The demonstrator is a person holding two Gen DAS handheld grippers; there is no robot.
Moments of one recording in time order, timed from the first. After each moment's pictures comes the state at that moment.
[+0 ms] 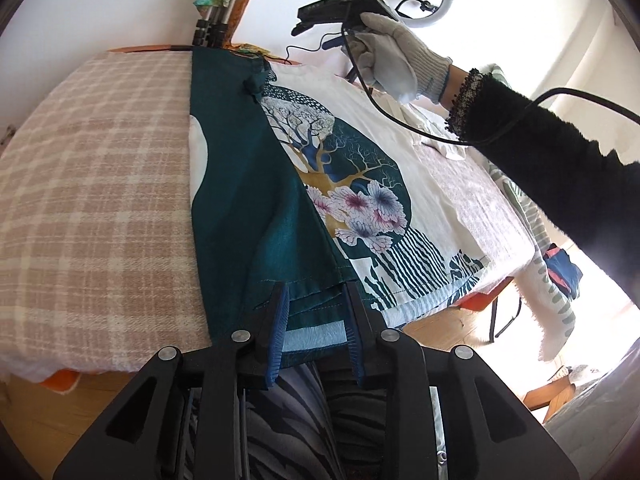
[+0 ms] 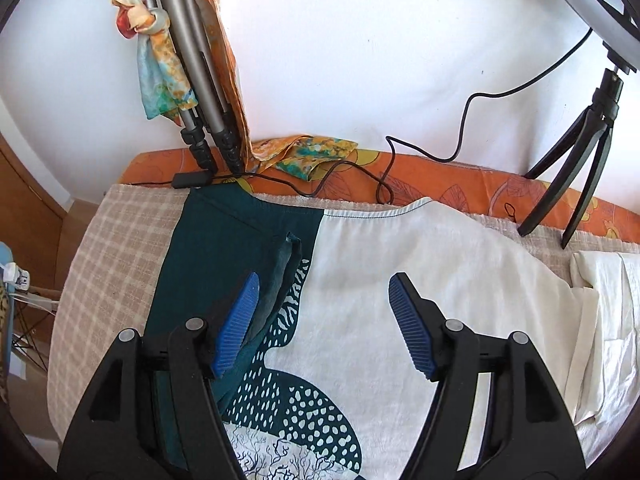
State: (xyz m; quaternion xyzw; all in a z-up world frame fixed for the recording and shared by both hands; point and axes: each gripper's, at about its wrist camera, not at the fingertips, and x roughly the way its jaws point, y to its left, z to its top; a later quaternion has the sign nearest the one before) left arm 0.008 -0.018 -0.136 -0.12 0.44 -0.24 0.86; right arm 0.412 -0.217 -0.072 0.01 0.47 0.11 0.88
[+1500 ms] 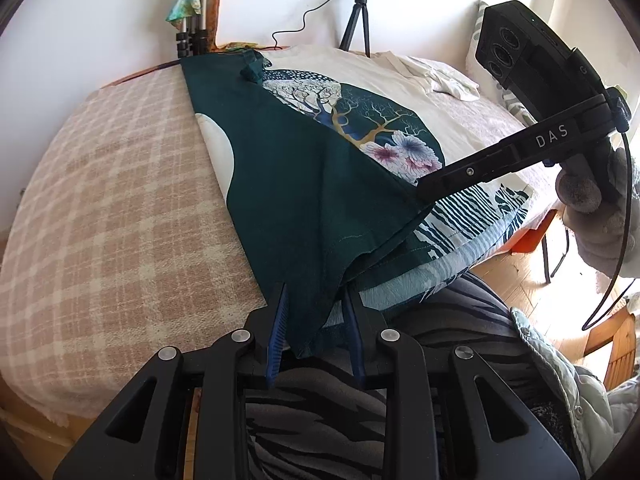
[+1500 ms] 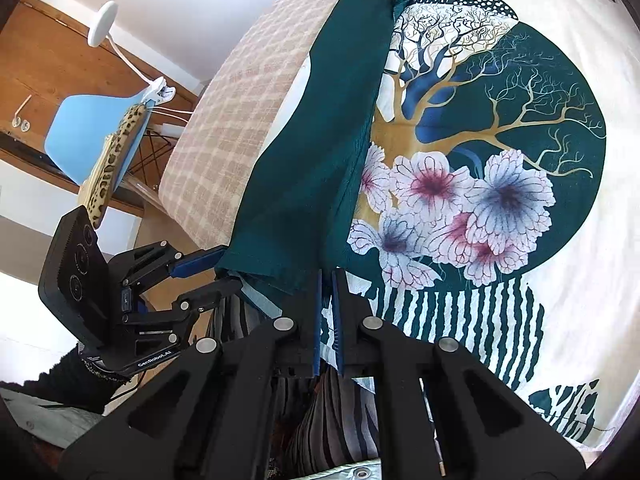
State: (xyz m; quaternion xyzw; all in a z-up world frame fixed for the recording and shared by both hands) left arm 0.001 -0.028 -0.152 0.02 0.44 -0.23 0.87; right arm 0.085 -0.210 -0.149 0.09 0.60 0.32 0.73
